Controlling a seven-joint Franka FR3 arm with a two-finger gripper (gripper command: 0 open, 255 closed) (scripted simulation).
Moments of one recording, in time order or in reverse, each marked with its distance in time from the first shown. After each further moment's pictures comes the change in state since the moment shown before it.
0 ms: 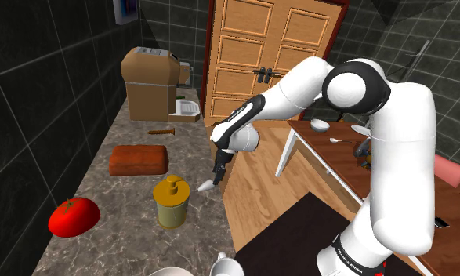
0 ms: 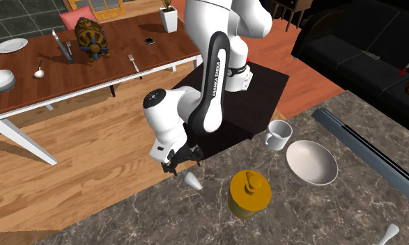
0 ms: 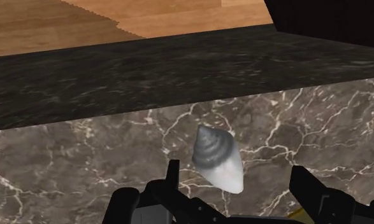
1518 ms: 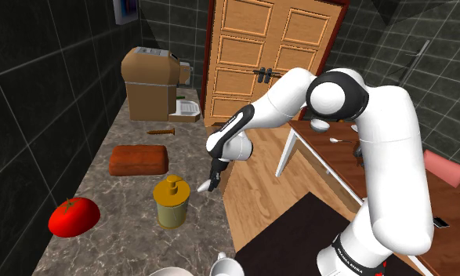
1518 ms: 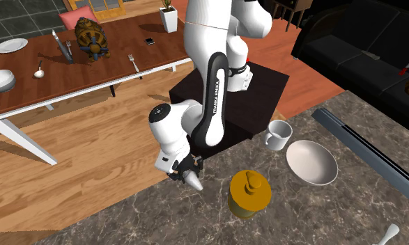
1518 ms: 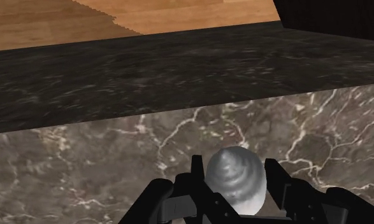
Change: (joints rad) arm -0.010 0.121 0.041 0.061 0.041 0.063 -0.039
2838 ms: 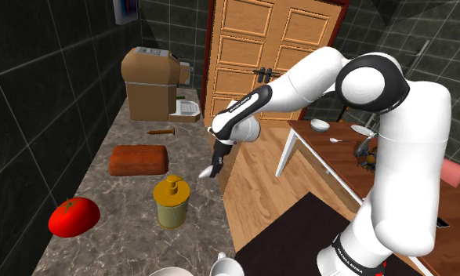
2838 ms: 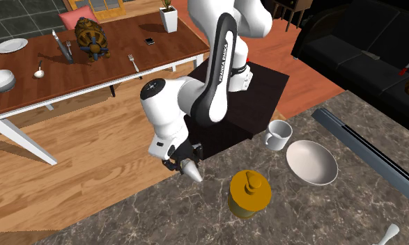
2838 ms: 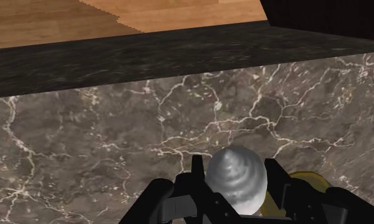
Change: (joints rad) arm 0.047 -0.208 -0.068 -0.054 -0.099 -0.147 0.113
